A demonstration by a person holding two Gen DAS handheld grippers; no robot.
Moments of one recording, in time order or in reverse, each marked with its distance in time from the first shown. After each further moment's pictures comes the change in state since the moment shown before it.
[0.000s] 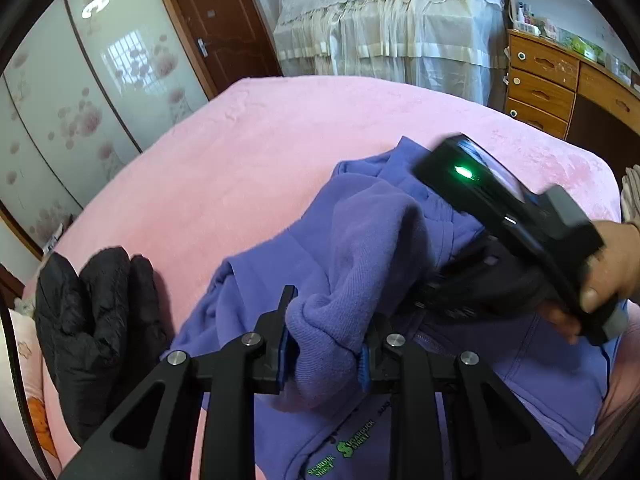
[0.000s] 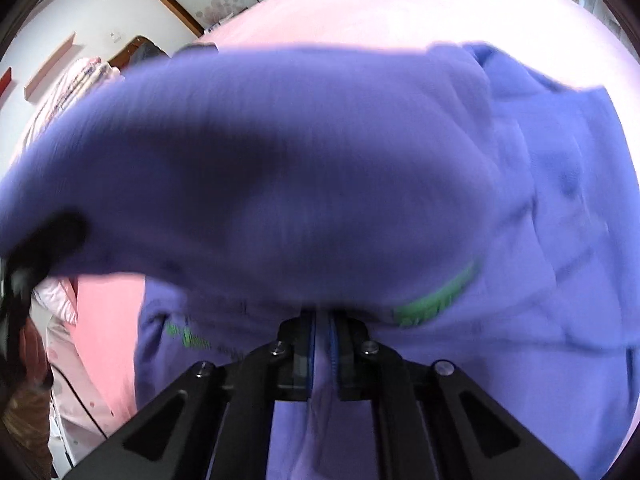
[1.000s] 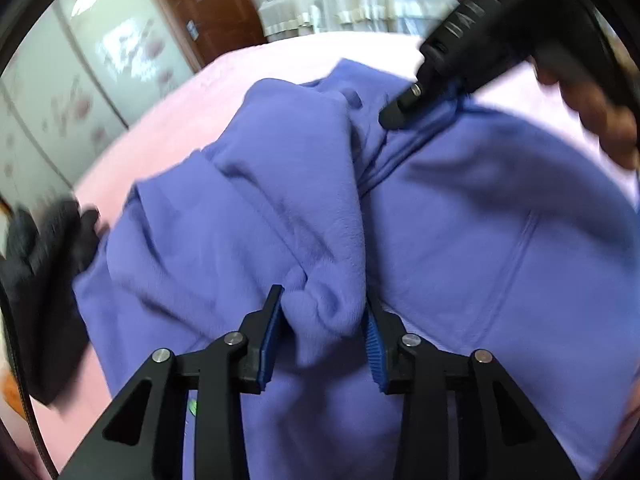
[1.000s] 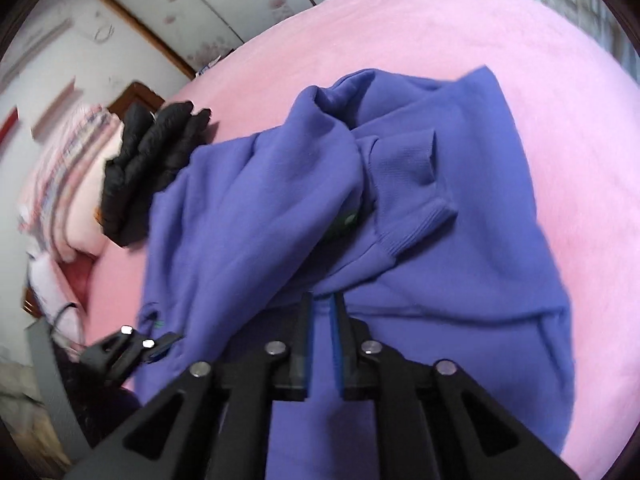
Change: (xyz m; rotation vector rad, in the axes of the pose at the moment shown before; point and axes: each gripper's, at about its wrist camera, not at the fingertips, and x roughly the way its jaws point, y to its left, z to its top) left arm 0.051 -0.118 -0.071 -0.038 0.084 -0.017; right arm -0.068 -0.092 -0.039 0.101 -0.106 0.059
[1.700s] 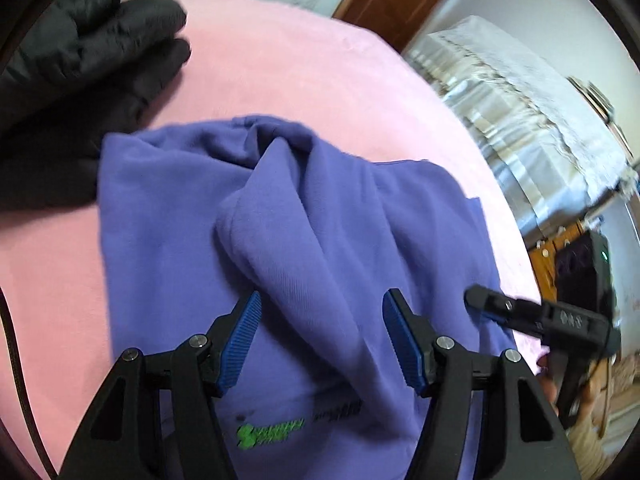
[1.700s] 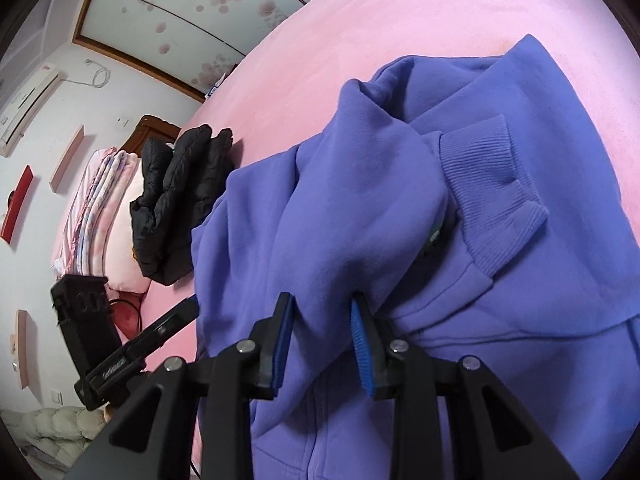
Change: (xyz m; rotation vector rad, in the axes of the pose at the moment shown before) left arm 0.026 0.182 -0.005 -0.837 0.024 -0.240; right arm 0.037 0.027 0.029 0.151 0.008 0.142
